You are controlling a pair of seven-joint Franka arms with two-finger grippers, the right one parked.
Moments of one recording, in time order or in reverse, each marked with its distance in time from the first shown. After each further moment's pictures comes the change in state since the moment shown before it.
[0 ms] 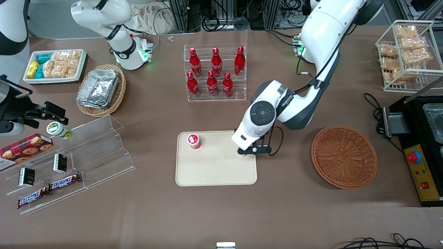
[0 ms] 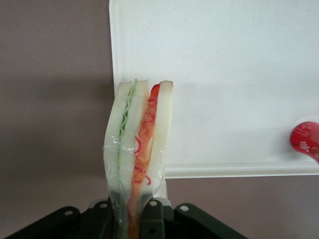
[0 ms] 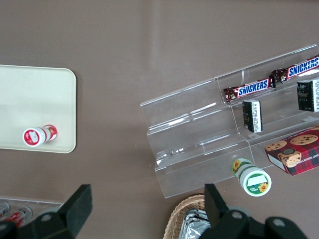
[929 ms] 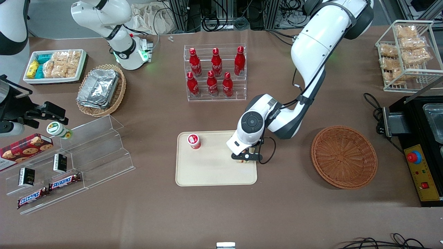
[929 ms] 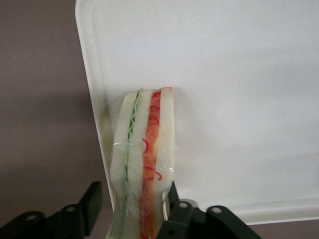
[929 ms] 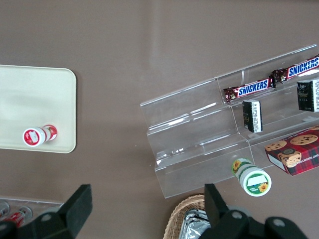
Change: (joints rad) arm -0.021 0.116 -0.001 0.006 0.132 0.137 0.008
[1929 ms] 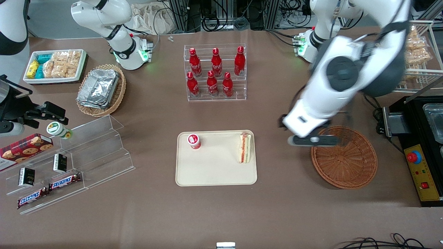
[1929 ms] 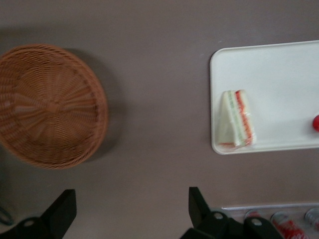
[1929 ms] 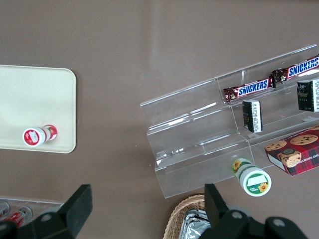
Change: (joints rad) arm 0.300 -0.485 0.015 0.050 -0.133 -0.535 0.340
